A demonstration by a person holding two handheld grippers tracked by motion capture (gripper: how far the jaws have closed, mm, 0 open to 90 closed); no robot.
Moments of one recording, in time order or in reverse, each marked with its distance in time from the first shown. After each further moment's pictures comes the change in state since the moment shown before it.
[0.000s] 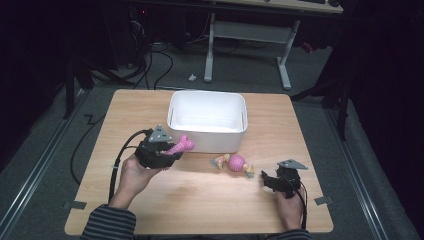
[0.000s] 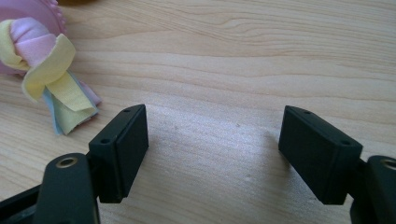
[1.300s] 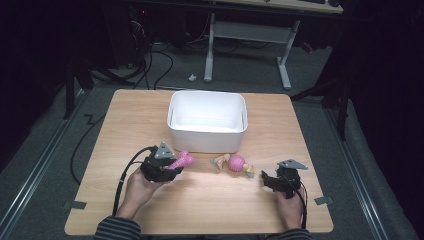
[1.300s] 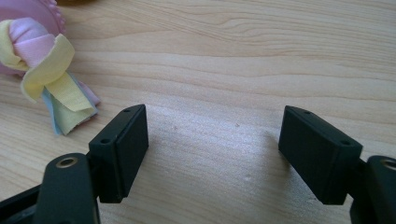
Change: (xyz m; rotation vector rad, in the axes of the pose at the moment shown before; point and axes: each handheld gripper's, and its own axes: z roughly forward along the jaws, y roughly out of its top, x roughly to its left) left arm -0.005 -0.055 0.043 0.049 -0.015 -0.027; right arm 0.000 0.000 0.000 -0.001 -0.003 0.002
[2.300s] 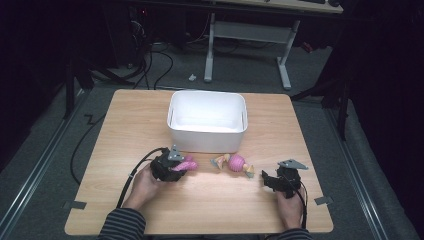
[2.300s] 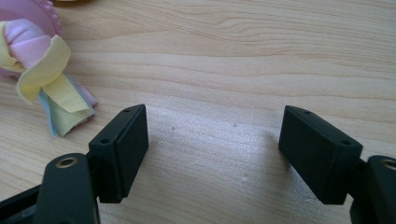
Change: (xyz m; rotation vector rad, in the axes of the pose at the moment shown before) left arm 0.008 -0.009 0.047 0.106 -0.016 0.110; right arm 0.000 0.000 0.000 -0.002 -0.006 0.007
